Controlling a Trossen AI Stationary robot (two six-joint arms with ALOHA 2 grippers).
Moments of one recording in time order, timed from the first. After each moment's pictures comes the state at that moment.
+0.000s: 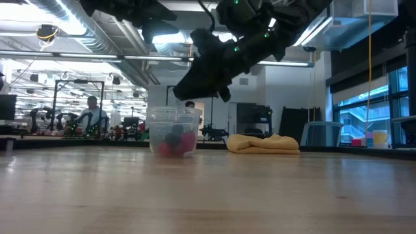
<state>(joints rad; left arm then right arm) 0.49 1.06 0.90 -0.15 0.43 0.01 -0.06 1.87 1.14 0.22 0.00 0.28</state>
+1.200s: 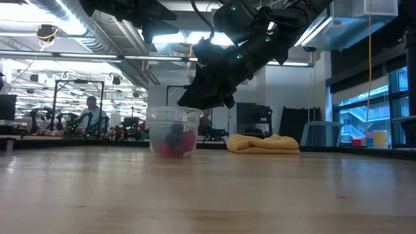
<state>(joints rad) 0.49 1.06 0.90 -0.15 0.43 0.01 -0.05 1.89 1.14 0.14 0.00 0.25</state>
